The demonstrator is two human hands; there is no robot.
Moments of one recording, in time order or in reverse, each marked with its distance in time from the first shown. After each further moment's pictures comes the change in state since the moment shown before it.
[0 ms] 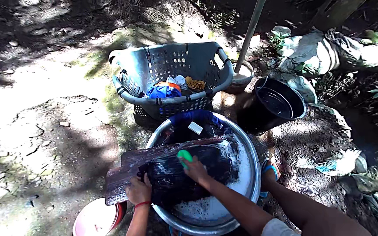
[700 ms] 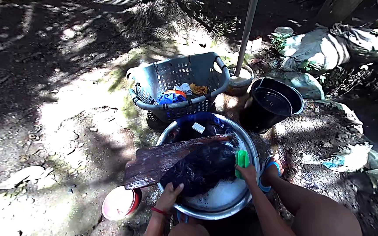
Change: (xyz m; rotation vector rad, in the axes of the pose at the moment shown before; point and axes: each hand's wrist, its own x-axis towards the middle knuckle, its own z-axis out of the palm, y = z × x) left_hand -0.089 0.022 -0.065 -0.900 -0.791 0.219; right_hand -0.088 0.173 -0.037 0.640 0.493 0.550
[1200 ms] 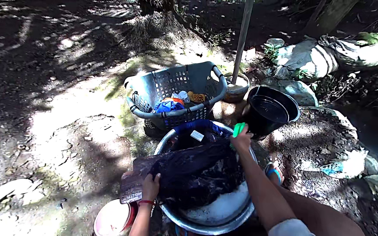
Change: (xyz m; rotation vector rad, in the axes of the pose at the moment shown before) left_hand 0.065 0.031 -0.056 0.706 0.349 -0.186; right_hand 0.021 -0.186 -0.017 -0.187 0.091 -0.171
